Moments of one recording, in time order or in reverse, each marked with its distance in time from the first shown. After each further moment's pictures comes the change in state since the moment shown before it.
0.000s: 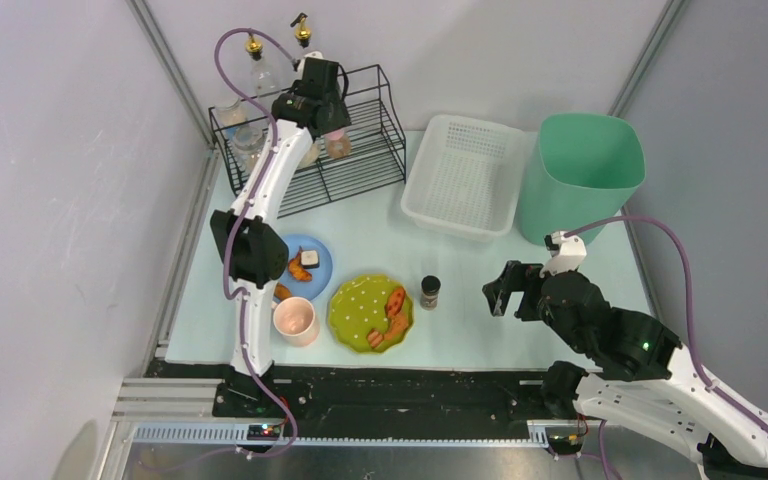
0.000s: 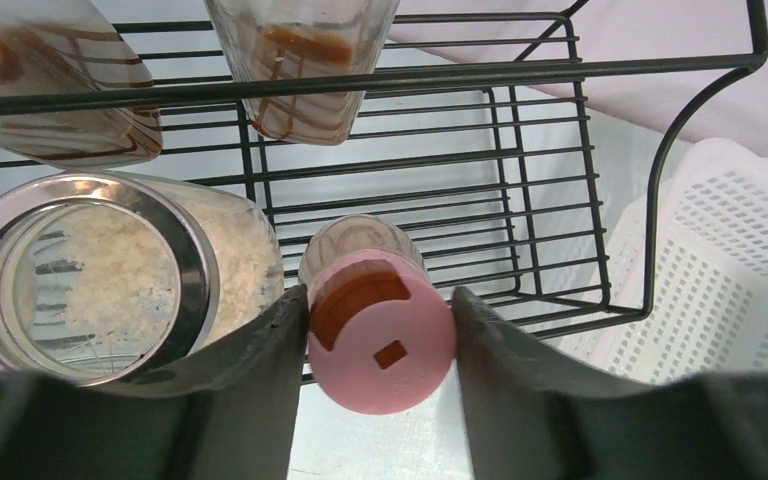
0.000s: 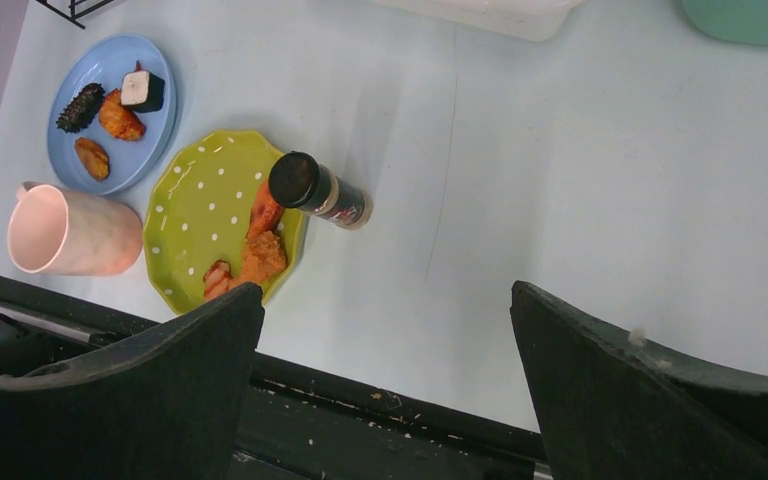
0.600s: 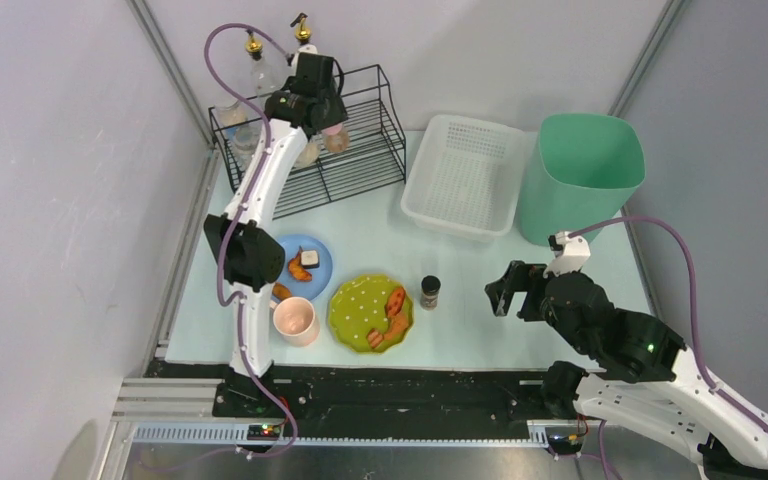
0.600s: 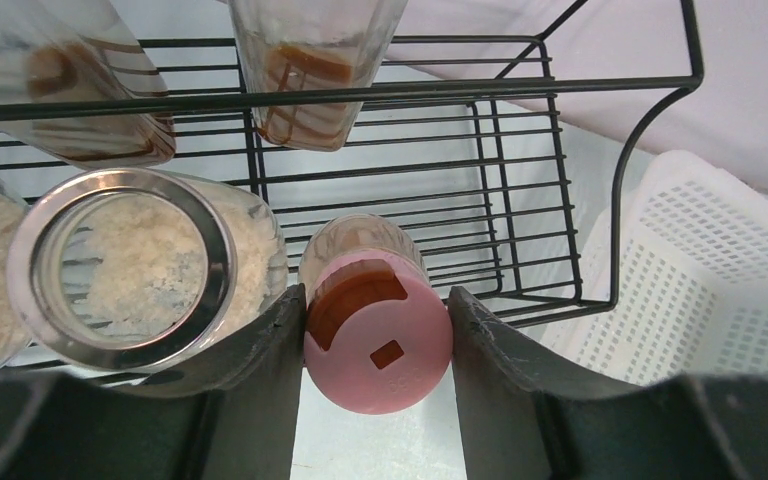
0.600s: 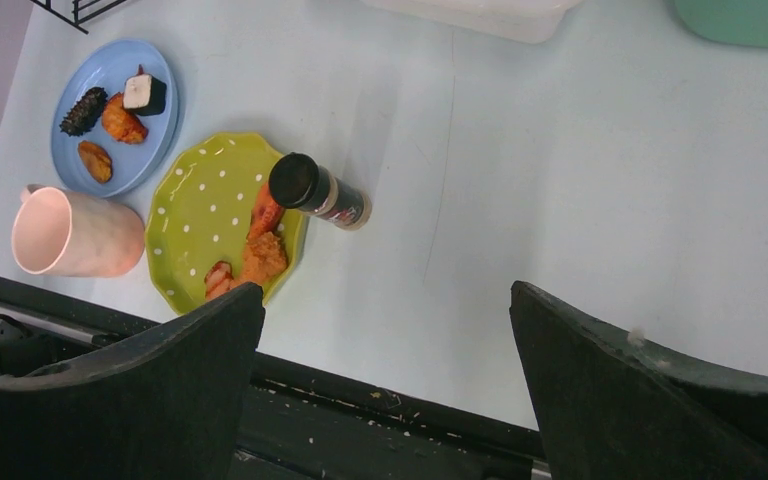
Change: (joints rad) left arm 0.000 -0.056 -0.009 -0.004 0.003 -0.010; right arm 0.000 -0.012 0.014 -0.017 0.008 0.003
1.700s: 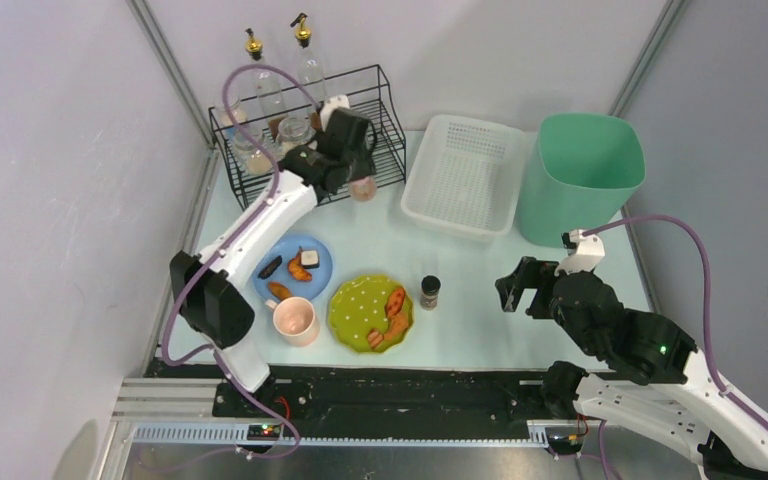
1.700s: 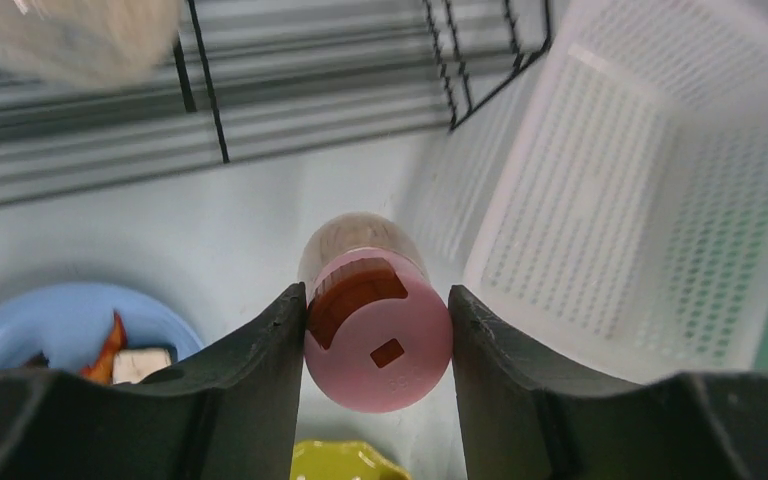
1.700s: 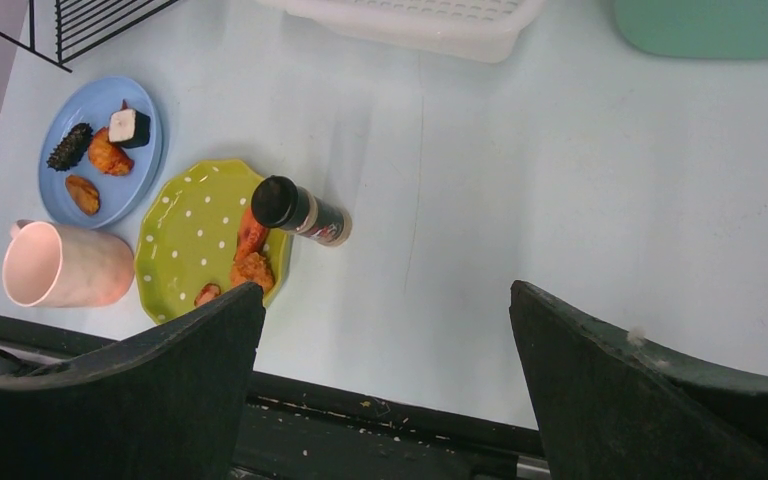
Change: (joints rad) left arm -0.274 -0.446 -0.720 0.177 -0.125 -0.121; right arm 0.000 -0.001 0.054 -0.067 0.071 0.026
